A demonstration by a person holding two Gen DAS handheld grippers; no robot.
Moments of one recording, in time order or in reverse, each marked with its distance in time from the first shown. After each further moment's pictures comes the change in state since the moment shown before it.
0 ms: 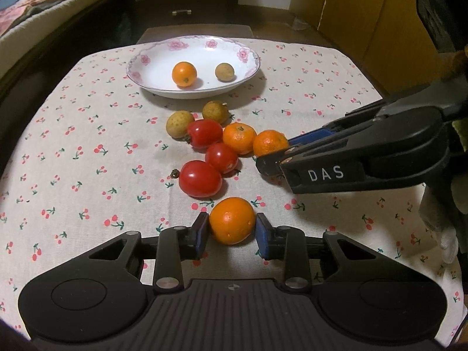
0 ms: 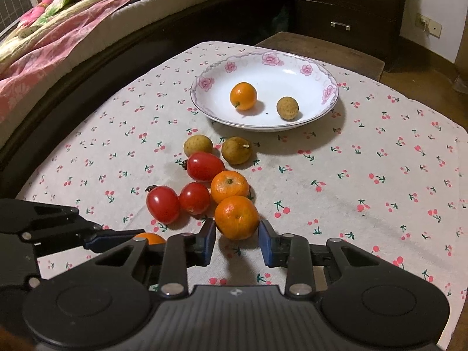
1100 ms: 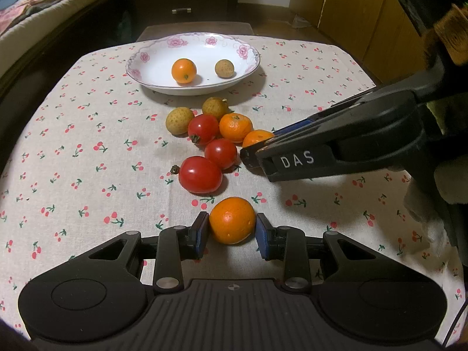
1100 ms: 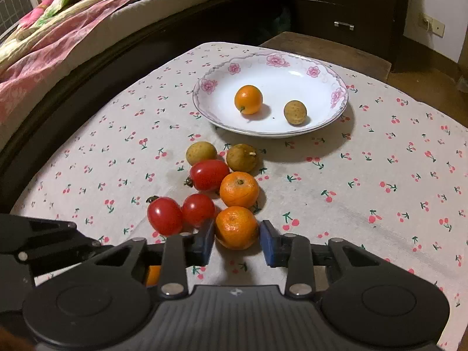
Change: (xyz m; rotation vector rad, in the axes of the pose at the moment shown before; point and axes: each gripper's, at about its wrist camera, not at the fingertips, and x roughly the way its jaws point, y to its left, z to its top) left arm 0.002 -0.001 -0.002 0.004 0.009 0.004; right arm 0.009 0.005 0.005 -0.002 -0.013 0.000
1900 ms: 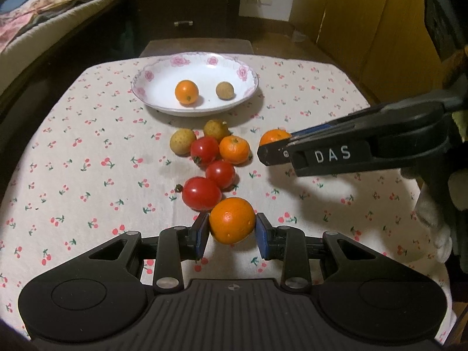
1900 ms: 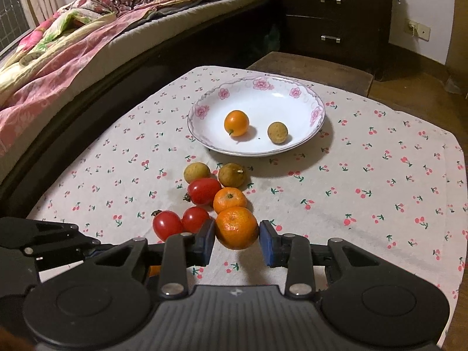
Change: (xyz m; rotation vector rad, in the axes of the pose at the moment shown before) left arm -0.022 0.002 0.007 -0.025 -0.056 -0.013; right arm -0.032 -0.011 0.002 0.054 -0.072 0.004
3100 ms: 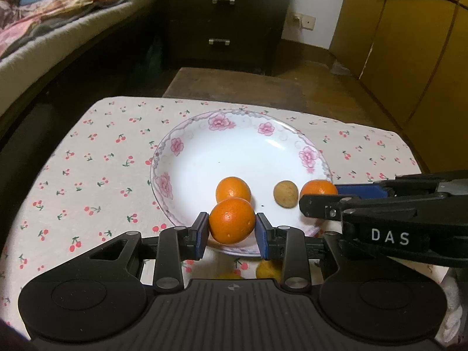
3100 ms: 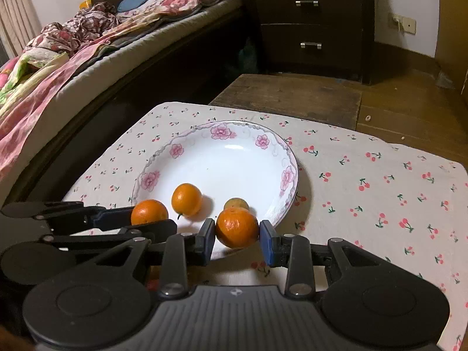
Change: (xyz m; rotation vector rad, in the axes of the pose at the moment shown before) left arm 0.080 0.051 0.110 -0.117 -0.052 0.076; right arm 0.057 -0.052 0.077 0.091 -0.040 -0.017
